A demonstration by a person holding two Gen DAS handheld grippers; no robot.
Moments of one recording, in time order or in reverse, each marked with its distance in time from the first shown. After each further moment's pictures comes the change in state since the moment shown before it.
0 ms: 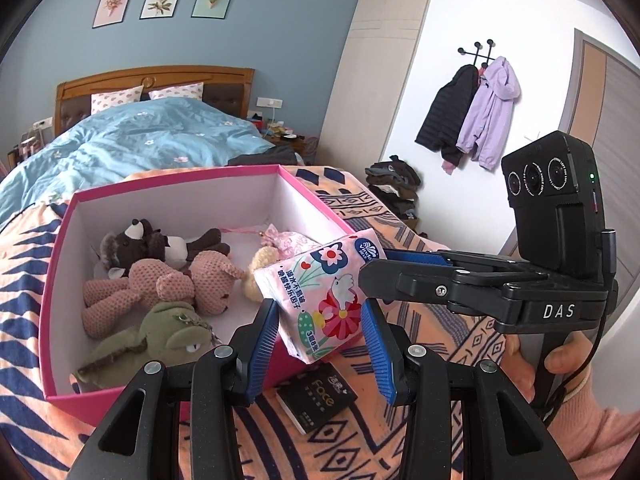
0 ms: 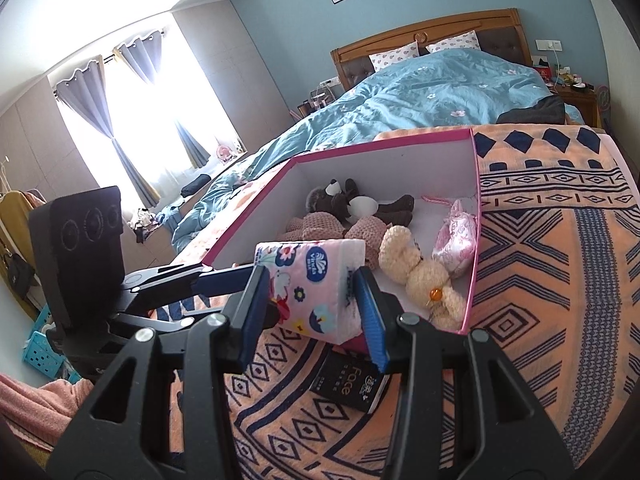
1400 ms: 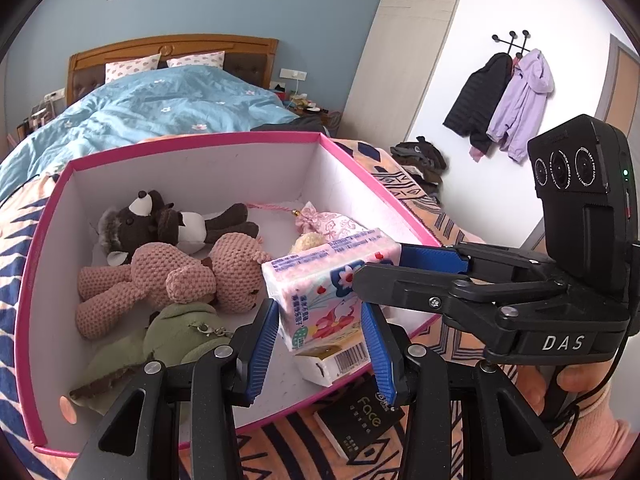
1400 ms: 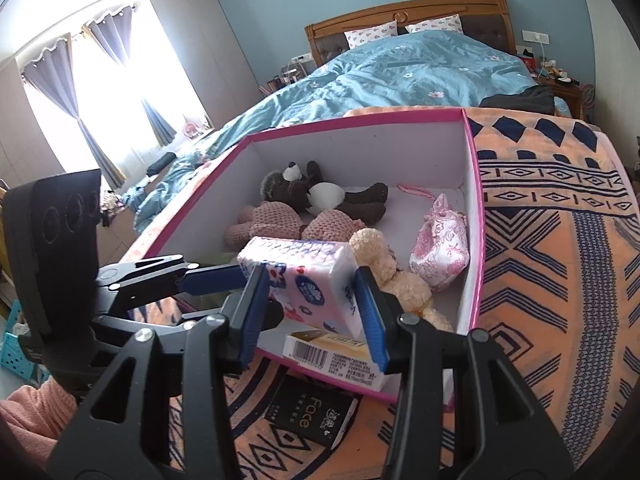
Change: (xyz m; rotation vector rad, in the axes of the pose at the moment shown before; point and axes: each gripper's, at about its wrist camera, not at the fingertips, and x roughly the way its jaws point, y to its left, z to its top) left arm 0.045 0.035 0.006 -0.069 0.103 0.053; right arm 0.054 -0.017 0.012 -0.008 0.100 -0.140
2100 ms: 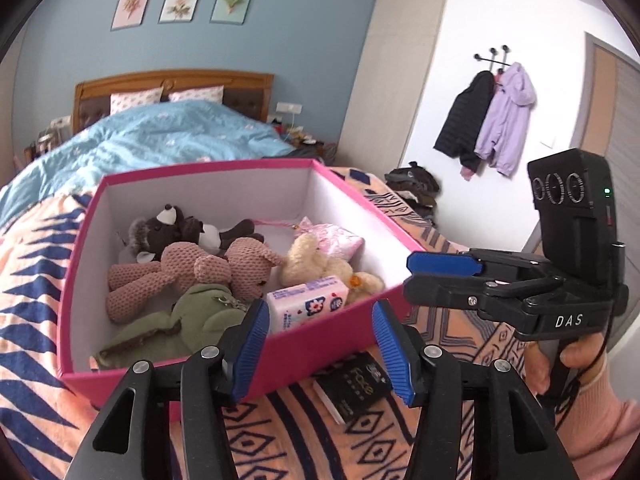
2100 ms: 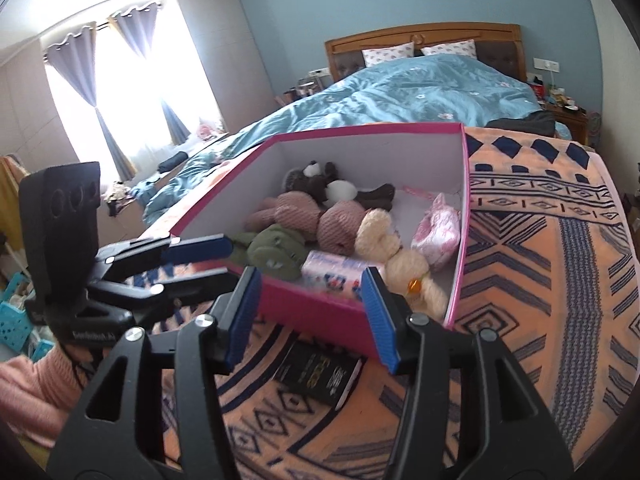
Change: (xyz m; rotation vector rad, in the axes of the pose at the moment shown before) left arm -0.056 -0.011 -0.039 0.059 -0.142 0.004; right arm -0.043 0.014 -0.036 -0.086 -0.059 0.042
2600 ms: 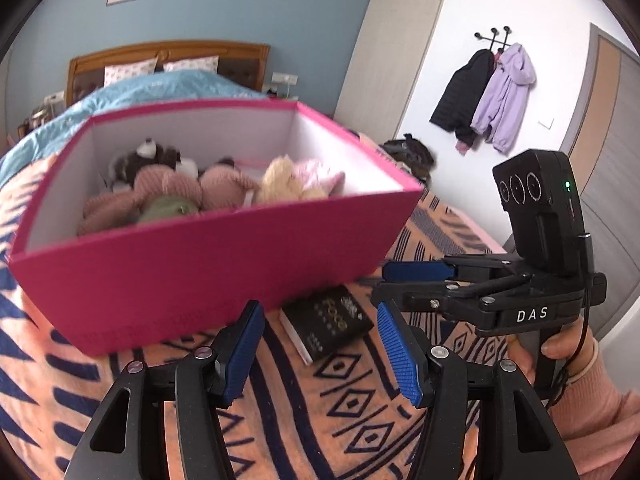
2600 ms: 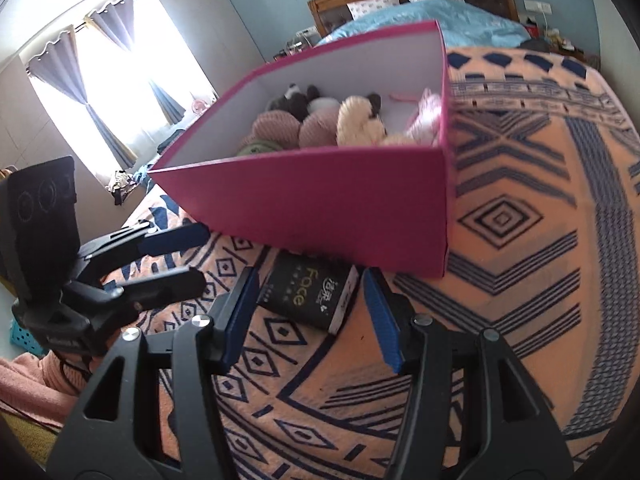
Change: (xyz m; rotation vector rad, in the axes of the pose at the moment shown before) left arm 0.020 -0.016 -0.045 -0.041 0.119 -0.028; right arm 0.026 -0.024 -0.056 0.130 0.150 0.031
